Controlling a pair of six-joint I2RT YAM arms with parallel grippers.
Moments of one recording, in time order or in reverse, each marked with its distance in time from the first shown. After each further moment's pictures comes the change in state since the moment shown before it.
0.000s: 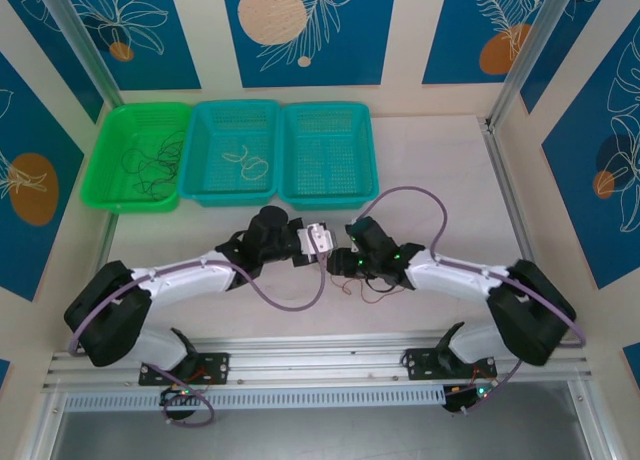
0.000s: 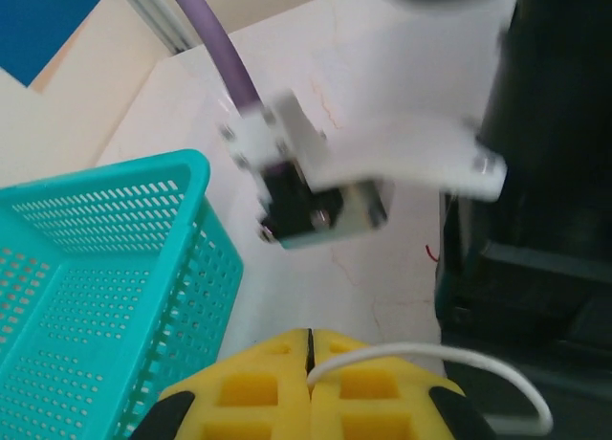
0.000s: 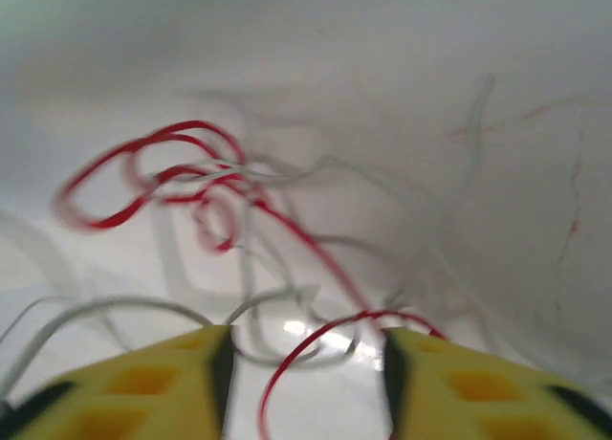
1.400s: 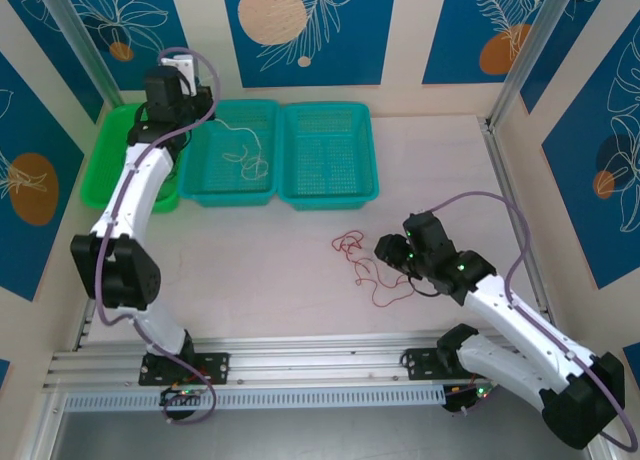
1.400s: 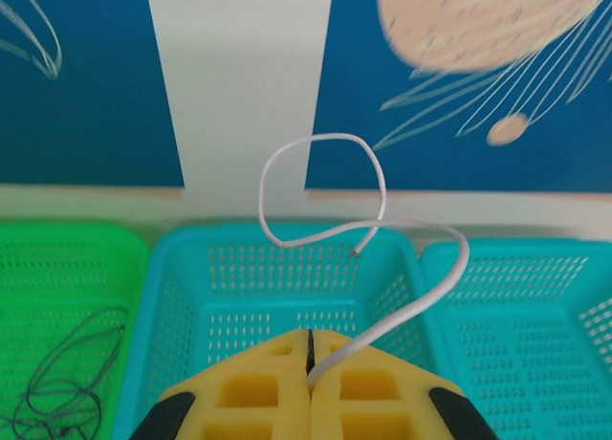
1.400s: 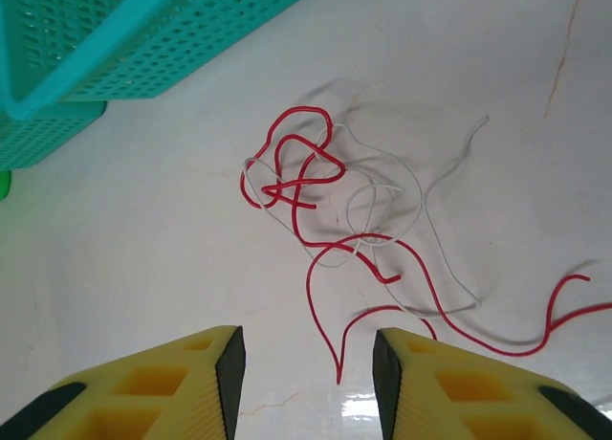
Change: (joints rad) left arm 0.726 0.344 1.016 -0.658 -0.232 -0.719; right arm -0.197 -0.562 0.016 -0.468 0.101 0.167
